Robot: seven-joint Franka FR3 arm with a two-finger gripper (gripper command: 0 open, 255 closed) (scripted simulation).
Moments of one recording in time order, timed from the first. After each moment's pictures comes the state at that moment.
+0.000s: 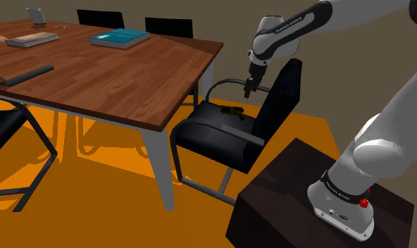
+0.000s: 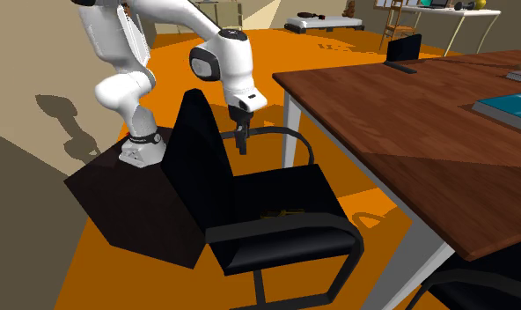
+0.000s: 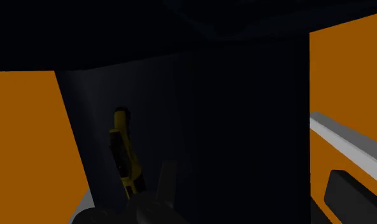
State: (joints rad) arm 0.01 -0.05 -0.22 -2.29 0.06 2.26 -0.45
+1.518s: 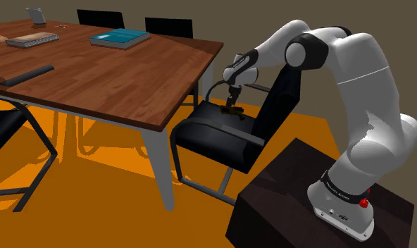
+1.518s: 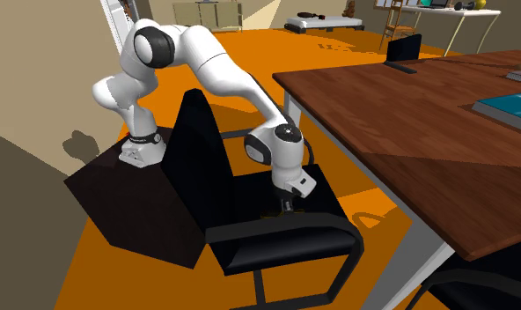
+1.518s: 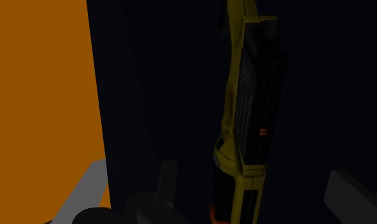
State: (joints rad) arm -0.14 0.78 -0.15 -1.63 0.26 2.40 -0.77
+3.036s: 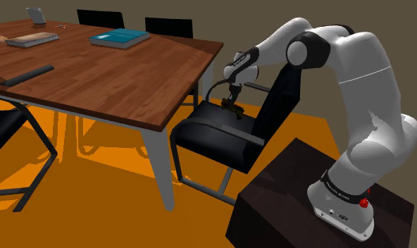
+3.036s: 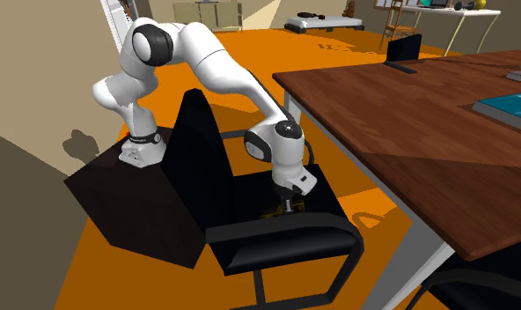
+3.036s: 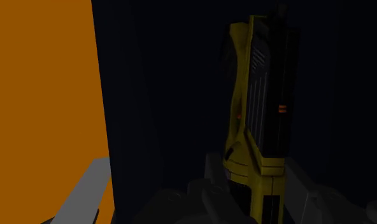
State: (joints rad) arm -0.14 0.76 -0.15 -1.63 0.26 2.38 -0.77
